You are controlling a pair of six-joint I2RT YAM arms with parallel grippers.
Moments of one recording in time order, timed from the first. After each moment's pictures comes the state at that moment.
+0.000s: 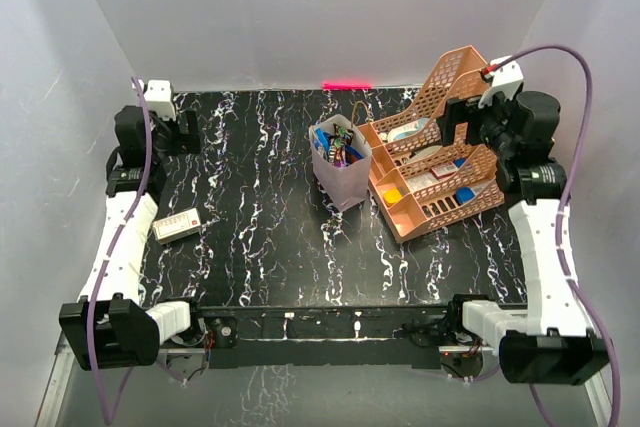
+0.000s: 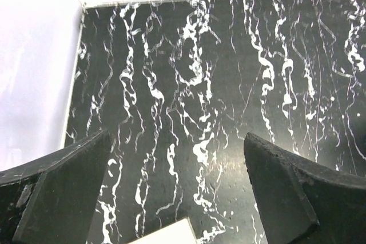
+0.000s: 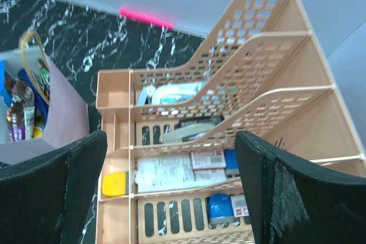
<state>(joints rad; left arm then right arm) 0.07 1.16 1.04 -0.25 0.04 0.10 -0.06 1.09 1.26 -0.45 -0.27 -0.15</state>
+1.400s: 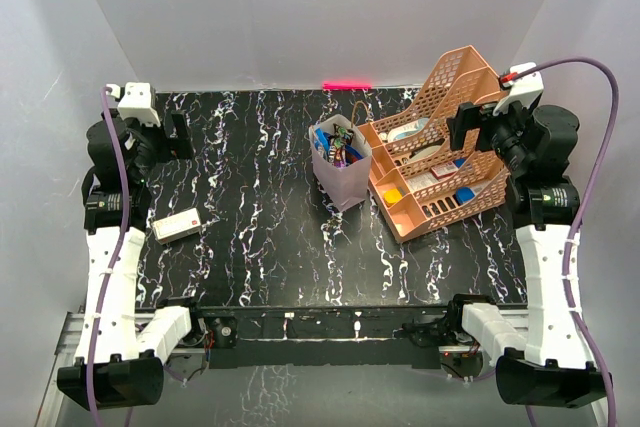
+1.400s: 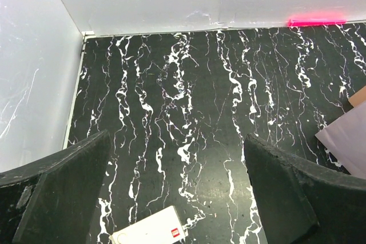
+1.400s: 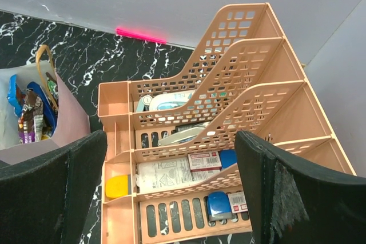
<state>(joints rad) 0.08 0.95 1.14 -0.42 0.12 0.07 -0.08 0.94 1.25 -0.45 -0.26 -0.11</state>
